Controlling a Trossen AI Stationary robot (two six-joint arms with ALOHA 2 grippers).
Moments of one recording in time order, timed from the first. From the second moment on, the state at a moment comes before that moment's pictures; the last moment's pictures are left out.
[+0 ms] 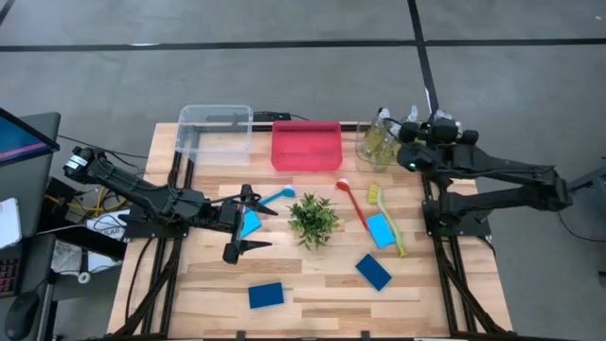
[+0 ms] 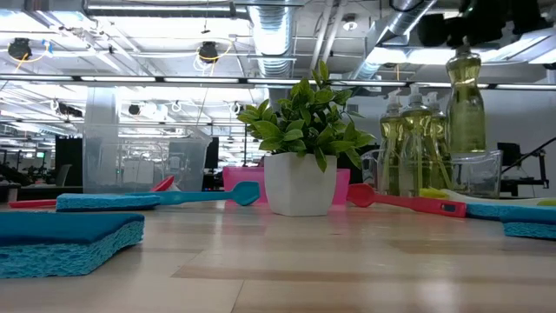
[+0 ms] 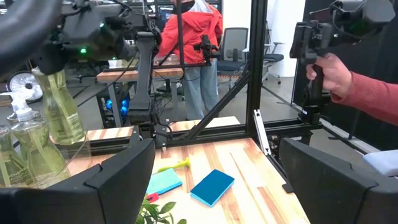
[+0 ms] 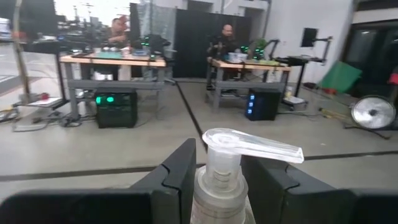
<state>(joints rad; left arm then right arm) -0.42 1.06 0.72 0.33 -0.24 0.07 -0.23 0.81 0.91 -1.02 1.57 0.93</state>
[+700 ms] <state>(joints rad) -0.42 1.06 0.72 0.33 -0.24 0.07 -0.37 1.01 0.91 -0.99 1.58 1.08</state>
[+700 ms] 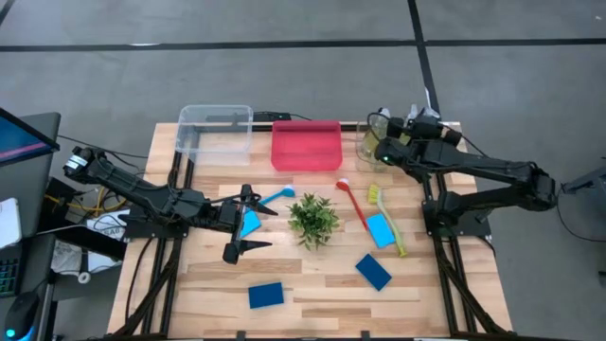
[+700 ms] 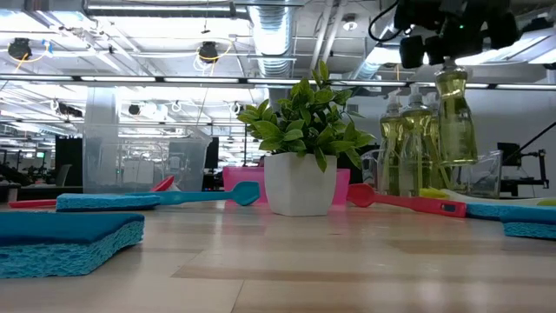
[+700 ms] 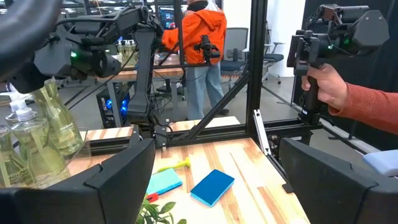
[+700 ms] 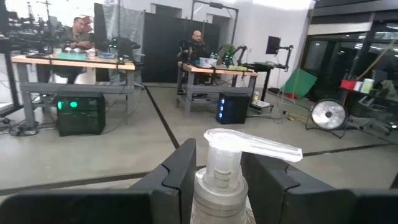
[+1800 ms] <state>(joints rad) -0.42 1.06 0.72 0.33 -0.24 0.07 -0.54 1.01 0.91 -0.99 1.57 1.12</state>
